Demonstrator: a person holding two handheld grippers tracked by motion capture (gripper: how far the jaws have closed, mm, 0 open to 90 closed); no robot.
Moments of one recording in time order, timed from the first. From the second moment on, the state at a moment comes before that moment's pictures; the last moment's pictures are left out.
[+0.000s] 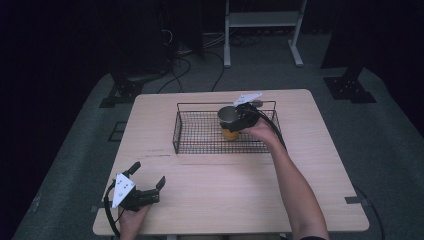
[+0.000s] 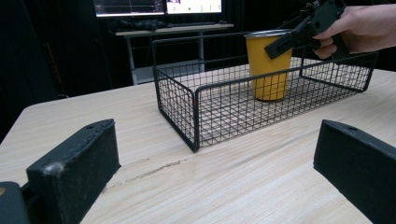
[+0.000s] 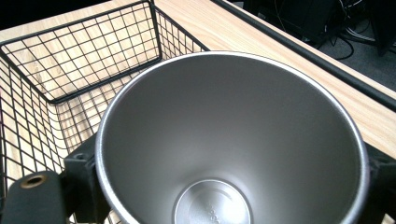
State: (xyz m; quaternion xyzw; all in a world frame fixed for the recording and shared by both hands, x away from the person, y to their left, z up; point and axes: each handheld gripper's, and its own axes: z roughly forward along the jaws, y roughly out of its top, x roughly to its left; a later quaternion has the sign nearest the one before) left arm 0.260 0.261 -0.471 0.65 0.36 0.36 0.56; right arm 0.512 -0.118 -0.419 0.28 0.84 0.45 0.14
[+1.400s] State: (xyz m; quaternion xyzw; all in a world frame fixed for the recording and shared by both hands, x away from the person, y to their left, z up) left arm 0.261 0.260 -0.471 0.65 0.36 0.36 0.56; right arm 0.505 -0.122 -0.397 0.27 0.81 0.49 0.15
